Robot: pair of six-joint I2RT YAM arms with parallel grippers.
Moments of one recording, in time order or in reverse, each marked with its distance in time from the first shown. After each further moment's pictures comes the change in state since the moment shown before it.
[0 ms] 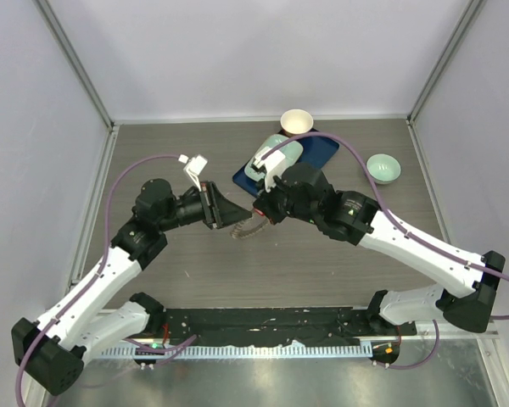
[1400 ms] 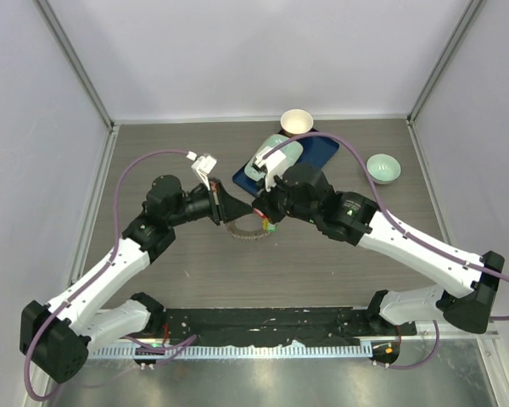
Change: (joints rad) left arm -0.001 0.095 -0.016 0.097 -0.039 0.121; right arm -0.012 -0.002 -0.025 0.043 -0.019 0.009
